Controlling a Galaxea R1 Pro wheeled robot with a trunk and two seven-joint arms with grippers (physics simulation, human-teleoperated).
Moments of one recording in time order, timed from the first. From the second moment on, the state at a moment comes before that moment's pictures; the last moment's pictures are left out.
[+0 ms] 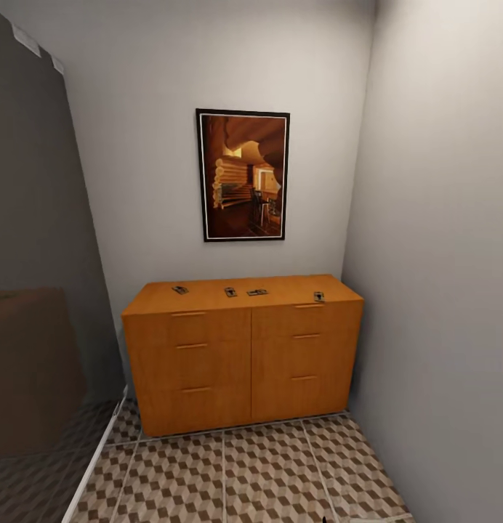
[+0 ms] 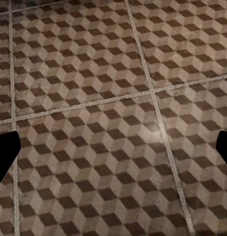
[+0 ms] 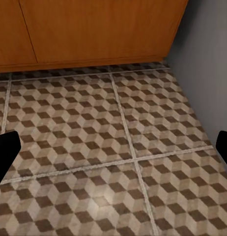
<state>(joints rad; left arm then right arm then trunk) 0.00 -0.02 -0.14 -0.51 0.02 -0.17 0.12 -0.07 0.04 0.10 -0.62 0.01 -0.30 -0.21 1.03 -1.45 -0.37</state>
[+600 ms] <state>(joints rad) 0.00 -0.02 -0.14 -0.51 0.02 -0.17 0.12 -0.07 0.04 0.10 -0.62 0.01 -0.30 -0.21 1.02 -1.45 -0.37</state>
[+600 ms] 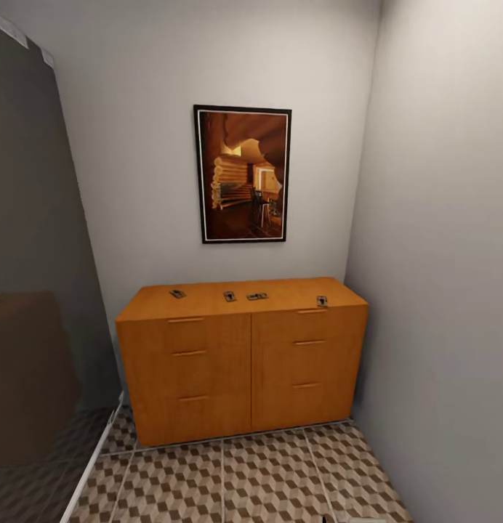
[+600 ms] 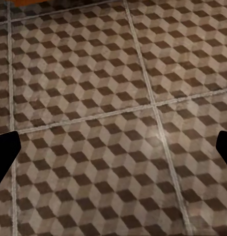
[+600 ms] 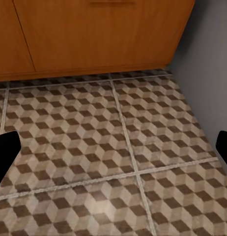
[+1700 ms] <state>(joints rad) 0.00 -0.02 -0.15 -0.51 0.02 -0.17 0.11 -0.07 0.05 0.11 -0.62 0.01 -0.30 -0.21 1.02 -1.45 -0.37</state>
